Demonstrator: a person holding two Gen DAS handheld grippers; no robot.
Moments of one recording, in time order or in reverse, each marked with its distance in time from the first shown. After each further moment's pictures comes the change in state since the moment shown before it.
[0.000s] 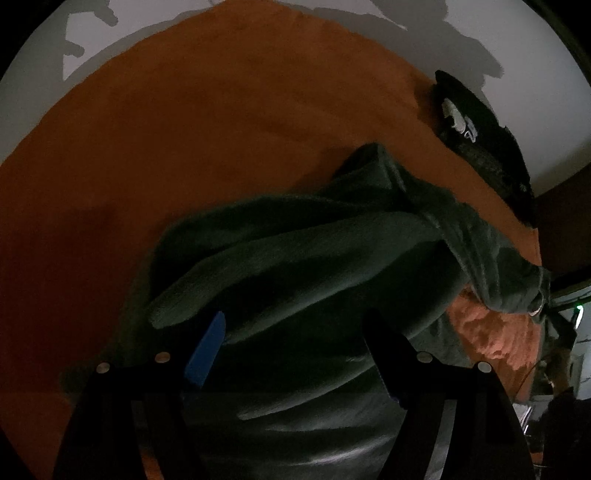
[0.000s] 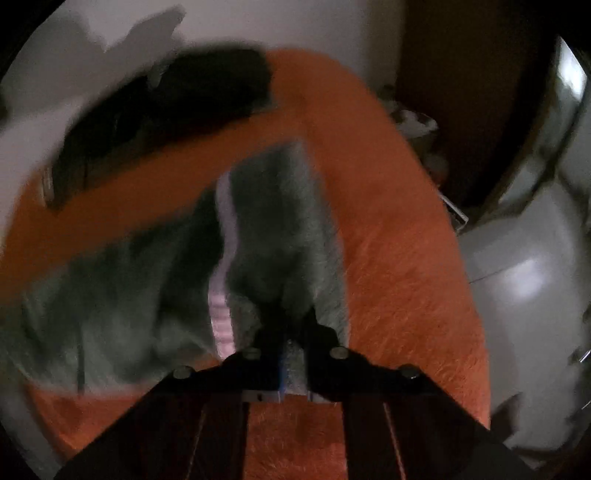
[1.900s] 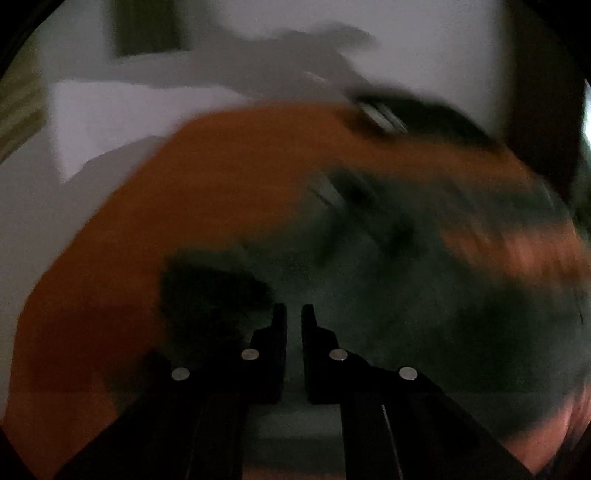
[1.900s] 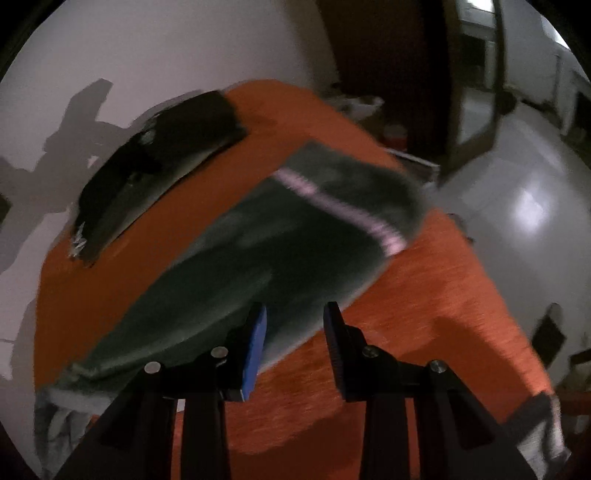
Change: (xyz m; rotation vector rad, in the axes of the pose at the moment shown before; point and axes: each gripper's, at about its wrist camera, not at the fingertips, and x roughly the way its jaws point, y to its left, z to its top) left arm -0.035 -0.060 -0.147 0.502 -0.294 0.156; right arm -0.079 0.018 -0.100 0.217 -0.023 0.035
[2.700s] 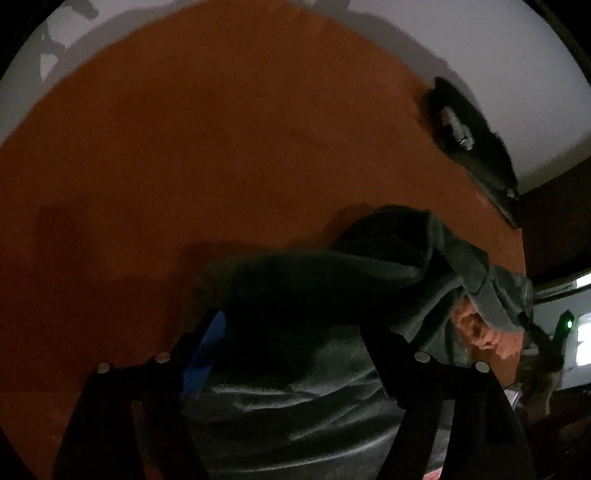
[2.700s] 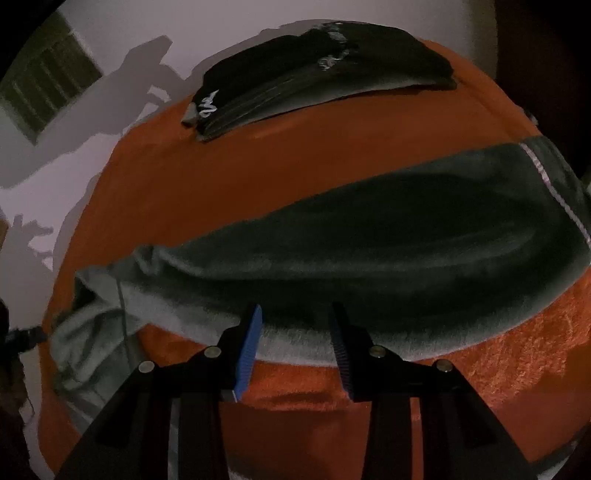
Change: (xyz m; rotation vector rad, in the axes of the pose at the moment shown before) left arm 0.071 0.189 0.121 -0.534 0.339 -0.238; right arm 0.032 0.181 -0.068 -0.396 0.190 0.224
